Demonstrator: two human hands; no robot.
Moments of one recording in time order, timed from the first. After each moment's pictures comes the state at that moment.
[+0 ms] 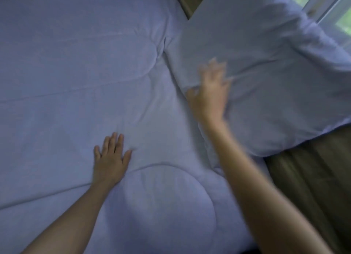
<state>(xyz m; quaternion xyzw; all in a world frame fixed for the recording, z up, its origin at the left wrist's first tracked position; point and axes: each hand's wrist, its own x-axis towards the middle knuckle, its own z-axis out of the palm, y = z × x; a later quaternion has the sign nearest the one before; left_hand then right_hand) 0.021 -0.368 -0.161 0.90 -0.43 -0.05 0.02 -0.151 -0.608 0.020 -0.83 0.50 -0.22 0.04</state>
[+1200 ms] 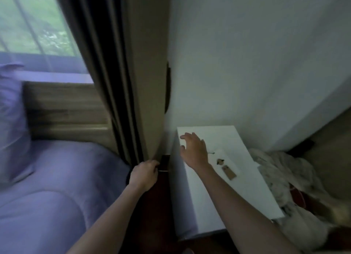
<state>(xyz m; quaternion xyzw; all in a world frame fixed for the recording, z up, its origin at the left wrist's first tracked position) -0.456 -0.220 -0.023 0.28 -0.93 -0.24 0.02 -0.608 -0.110 0.039 -0.36 0.91 -0.20 0.06</state>
